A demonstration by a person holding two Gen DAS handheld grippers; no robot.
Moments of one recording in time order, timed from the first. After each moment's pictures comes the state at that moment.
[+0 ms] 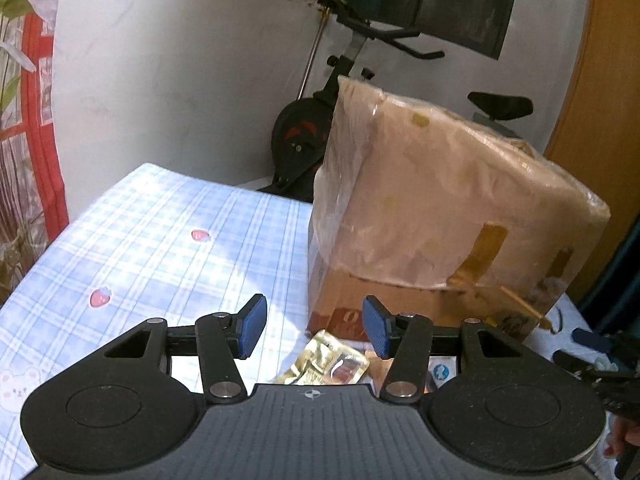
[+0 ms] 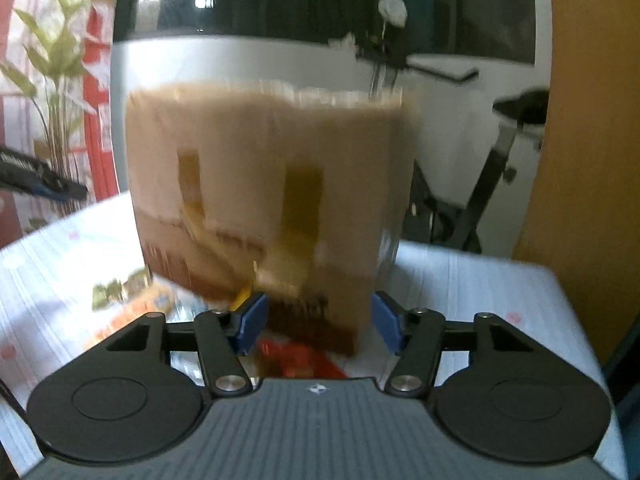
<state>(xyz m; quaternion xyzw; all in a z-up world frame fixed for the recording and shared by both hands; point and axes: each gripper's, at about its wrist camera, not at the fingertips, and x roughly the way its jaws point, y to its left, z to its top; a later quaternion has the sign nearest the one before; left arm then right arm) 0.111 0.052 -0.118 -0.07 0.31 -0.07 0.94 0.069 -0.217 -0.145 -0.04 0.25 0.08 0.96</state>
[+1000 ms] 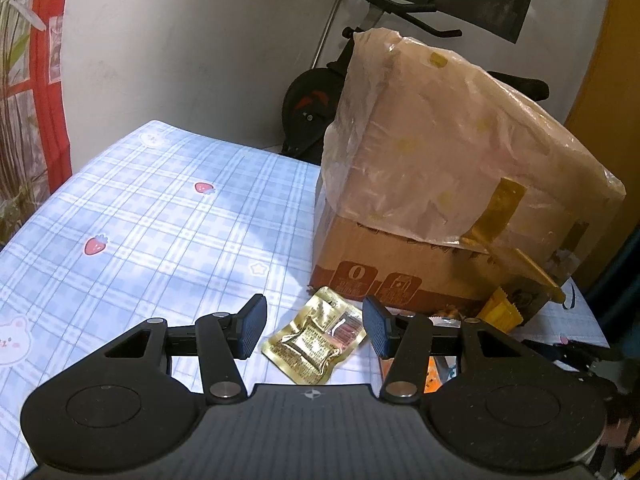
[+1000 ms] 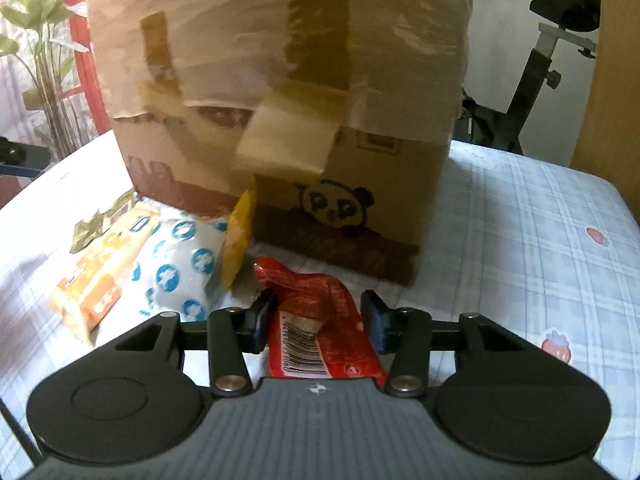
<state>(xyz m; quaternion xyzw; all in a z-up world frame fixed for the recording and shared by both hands) 0.103 0.052 -0.141 -0.09 0.35 -0.07 0.93 0.114 -0.210 -0.198 0.00 0.36 0.11 0.93</state>
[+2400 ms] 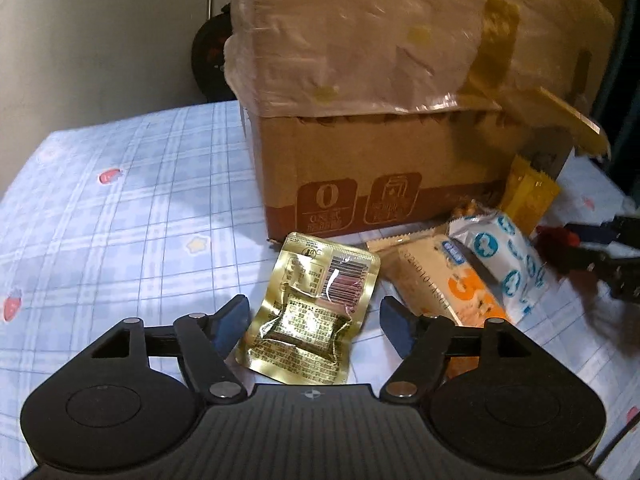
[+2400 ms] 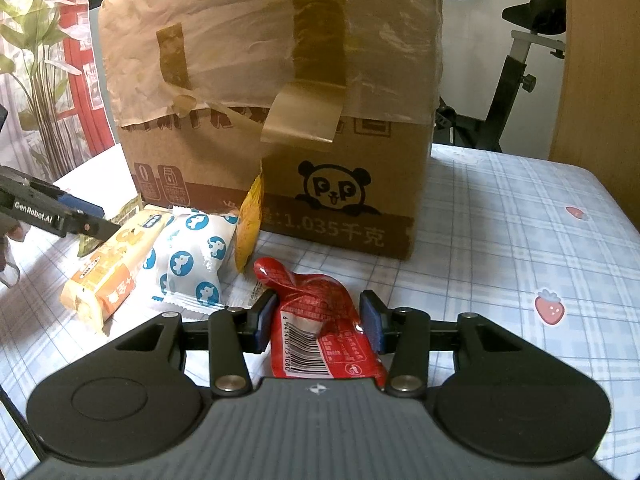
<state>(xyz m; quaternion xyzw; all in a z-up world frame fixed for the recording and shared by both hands) 0.162 0.023 -0.206 0.08 0.41 -0.19 0.89 0.089 -0.205 -0.205 0.01 0.33 0.08 0.94</state>
